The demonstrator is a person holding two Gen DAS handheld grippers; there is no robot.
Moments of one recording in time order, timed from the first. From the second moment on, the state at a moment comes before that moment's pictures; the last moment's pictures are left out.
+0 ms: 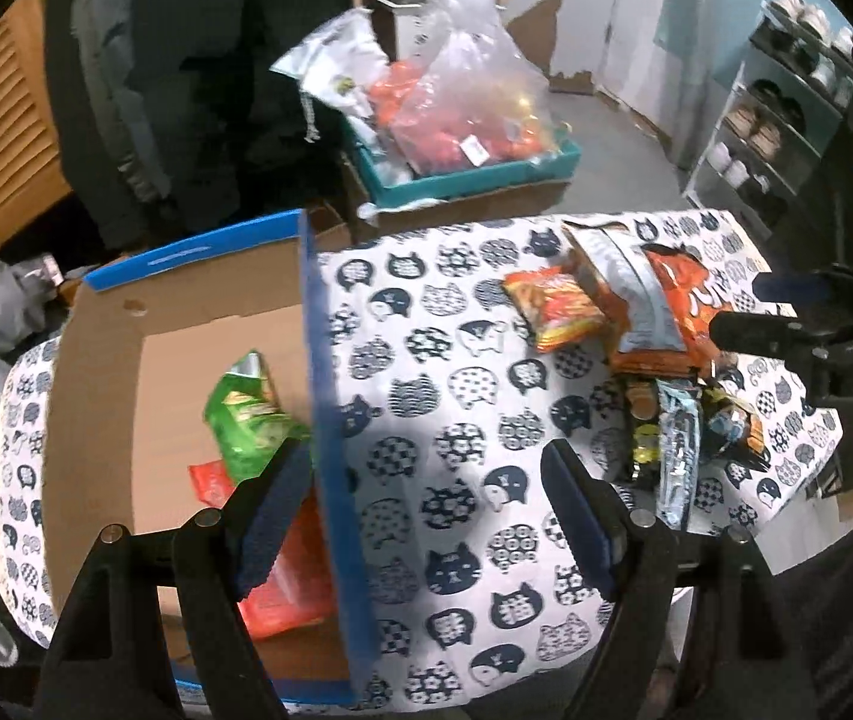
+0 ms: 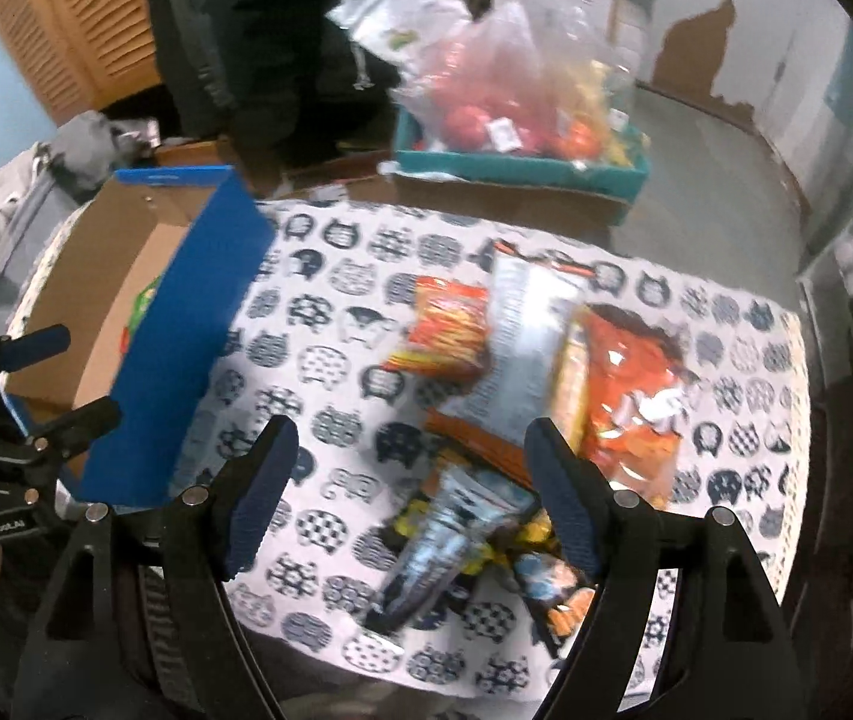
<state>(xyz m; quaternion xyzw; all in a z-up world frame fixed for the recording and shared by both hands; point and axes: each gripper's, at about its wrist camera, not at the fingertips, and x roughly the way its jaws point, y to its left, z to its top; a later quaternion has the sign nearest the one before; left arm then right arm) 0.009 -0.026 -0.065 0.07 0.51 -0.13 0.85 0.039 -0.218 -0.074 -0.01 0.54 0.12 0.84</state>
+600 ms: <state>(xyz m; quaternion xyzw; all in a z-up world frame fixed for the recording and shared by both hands) 0.009 -0.108 -0.109 0.11 0.55 -0.16 0.81 0.020 -0.307 -0.132 0.04 0.59 0.03 0.81</state>
